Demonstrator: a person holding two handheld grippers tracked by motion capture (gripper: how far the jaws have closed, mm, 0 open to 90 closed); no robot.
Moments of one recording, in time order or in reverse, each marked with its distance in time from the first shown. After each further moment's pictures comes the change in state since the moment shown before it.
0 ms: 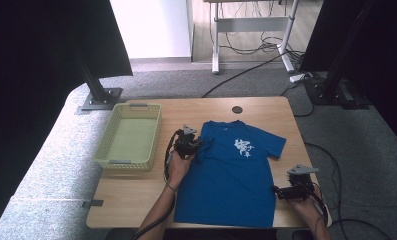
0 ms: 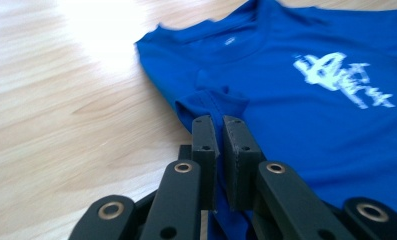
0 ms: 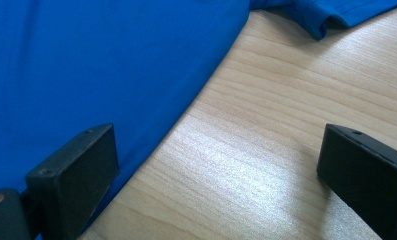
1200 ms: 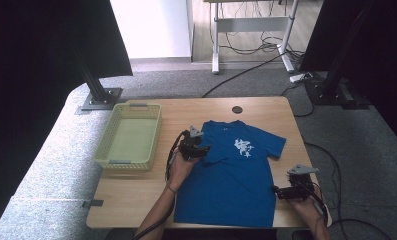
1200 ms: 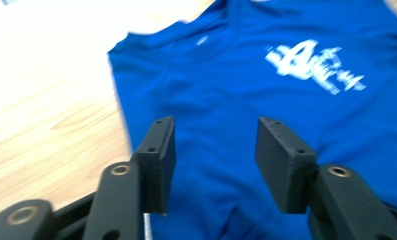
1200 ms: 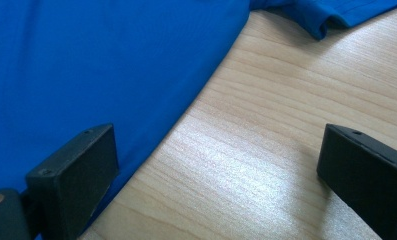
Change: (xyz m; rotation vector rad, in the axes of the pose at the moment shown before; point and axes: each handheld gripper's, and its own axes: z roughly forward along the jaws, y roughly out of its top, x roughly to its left) left arm -0.012 -0.001 -0.005 0.017 -0.008 0.098; right arm 0.000 0.000 0.000 0.000 0.000 0.000
